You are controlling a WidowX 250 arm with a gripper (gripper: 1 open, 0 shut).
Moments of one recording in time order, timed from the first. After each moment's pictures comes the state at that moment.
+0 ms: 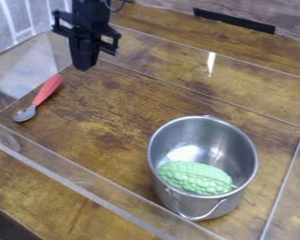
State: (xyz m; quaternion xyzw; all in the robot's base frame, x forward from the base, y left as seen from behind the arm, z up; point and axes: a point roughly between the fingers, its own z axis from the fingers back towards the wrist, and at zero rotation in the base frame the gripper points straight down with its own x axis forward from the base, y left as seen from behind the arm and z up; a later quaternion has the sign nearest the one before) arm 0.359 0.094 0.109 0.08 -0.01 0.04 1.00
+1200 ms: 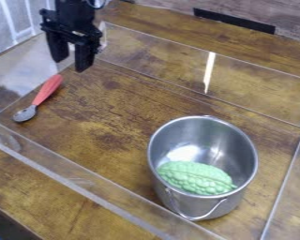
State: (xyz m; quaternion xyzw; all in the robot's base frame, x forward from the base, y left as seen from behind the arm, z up) arm 0.355 0.137 0.099 0.07 -0.02 0.03 1.00
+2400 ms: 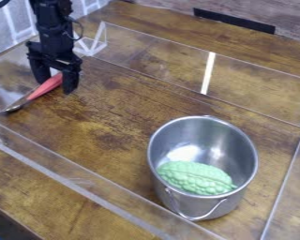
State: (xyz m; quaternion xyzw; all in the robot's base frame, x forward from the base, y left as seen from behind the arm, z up) arm 0.375 0.181 0.032 0.06 -0.03 0.06 1.00
